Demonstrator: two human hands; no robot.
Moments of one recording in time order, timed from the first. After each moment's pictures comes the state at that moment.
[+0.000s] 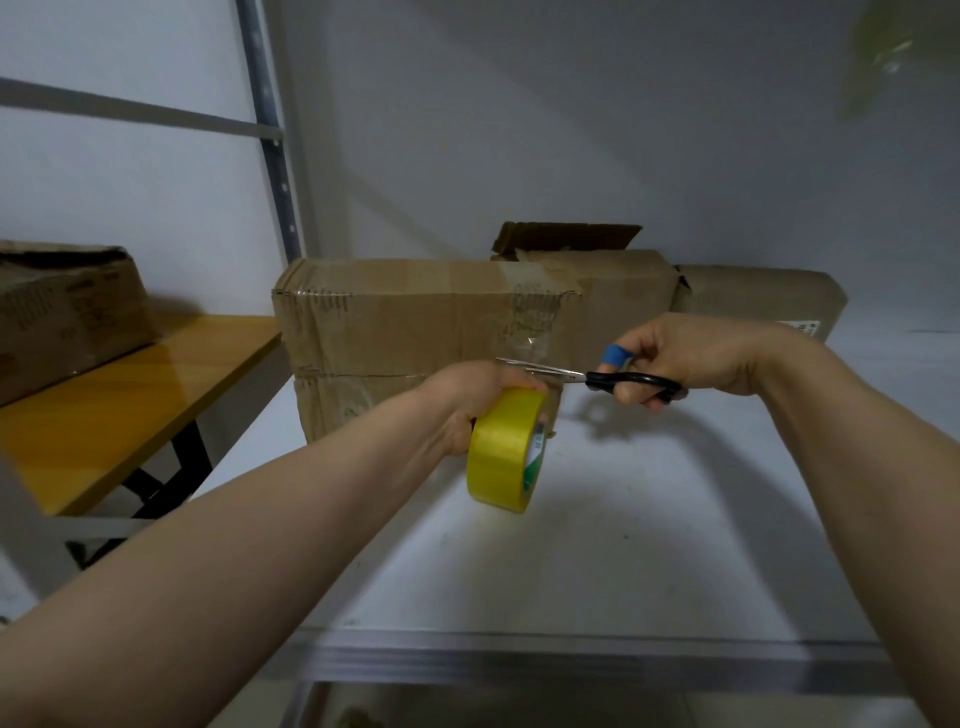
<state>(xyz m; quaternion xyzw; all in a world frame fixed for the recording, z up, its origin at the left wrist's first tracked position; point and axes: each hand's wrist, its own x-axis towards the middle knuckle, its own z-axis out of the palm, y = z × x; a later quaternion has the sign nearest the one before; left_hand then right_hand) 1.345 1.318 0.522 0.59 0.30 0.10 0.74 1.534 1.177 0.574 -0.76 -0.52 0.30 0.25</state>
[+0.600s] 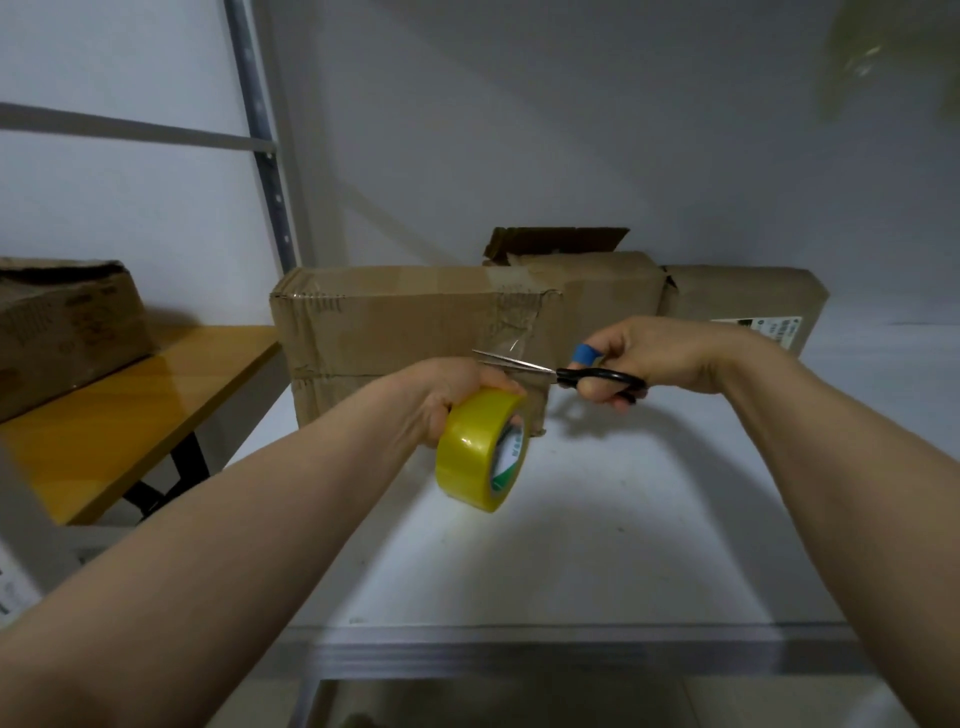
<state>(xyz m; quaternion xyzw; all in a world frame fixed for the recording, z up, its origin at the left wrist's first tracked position) 1.335 1.334 0.533 0.62 0.35 0.01 0.70 1.514 1.186 0.573 -0.74 -0.54 0.30 0.27</state>
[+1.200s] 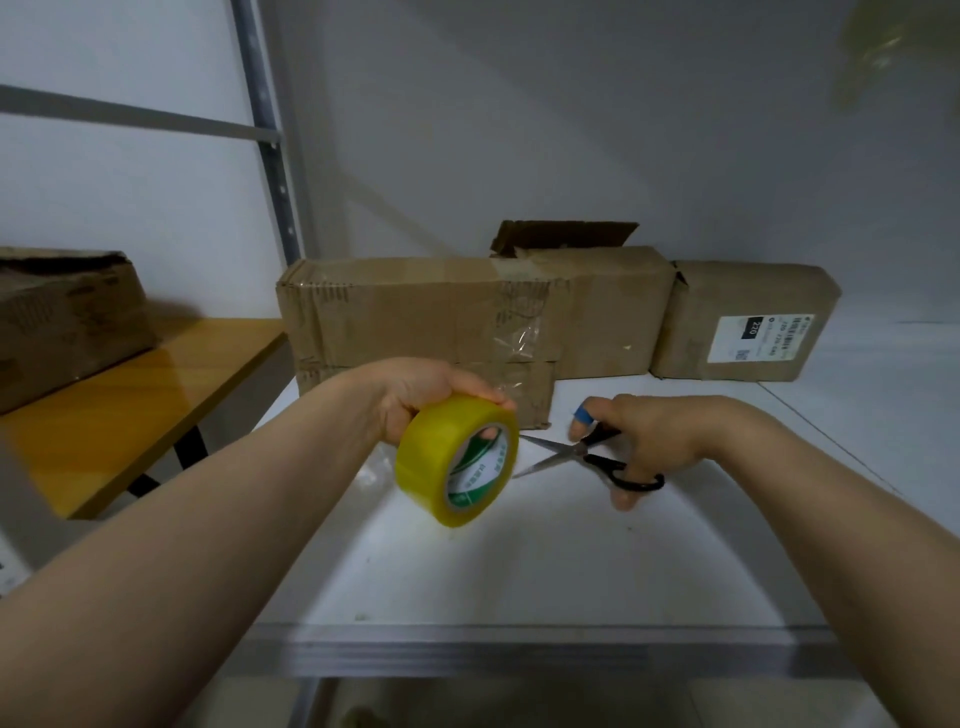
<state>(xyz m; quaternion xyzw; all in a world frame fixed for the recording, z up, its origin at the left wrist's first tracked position) 1.305 1.363 0.533 0.70 0.31 -0.08 0.64 1.502 1.180 0.520 -0.82 -0.53 0.20 -0.03</state>
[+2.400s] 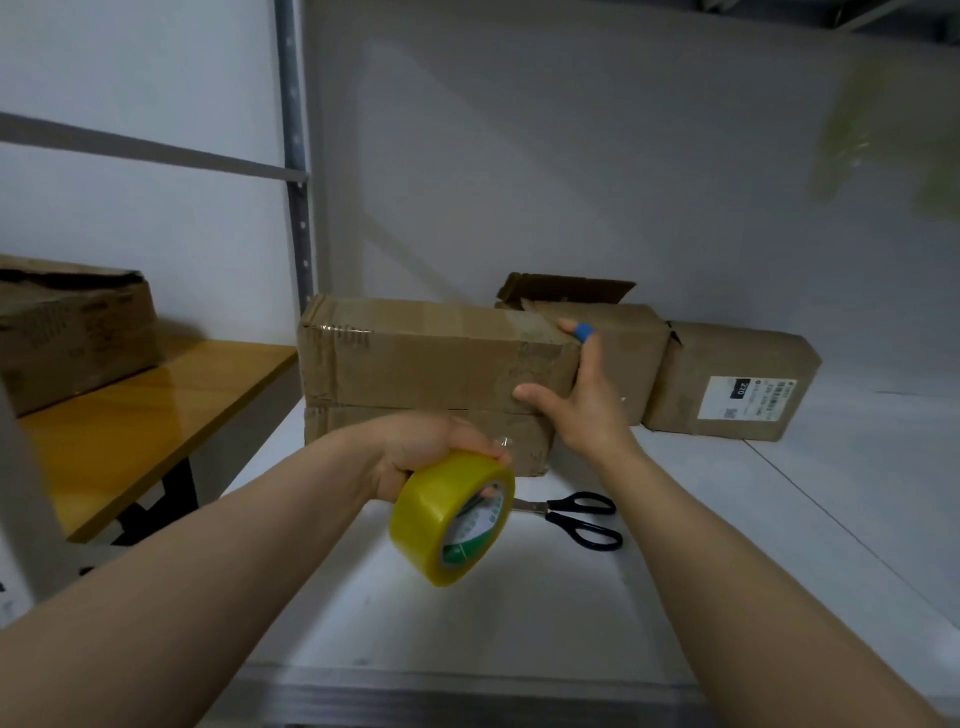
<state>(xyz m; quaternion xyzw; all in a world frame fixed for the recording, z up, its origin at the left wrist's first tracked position) 1.285 1.353 0.525 0.67 0.23 -0.02 0.71 1.468 1.245 0.517 -0.70 -0.48 0.03 0.53</state>
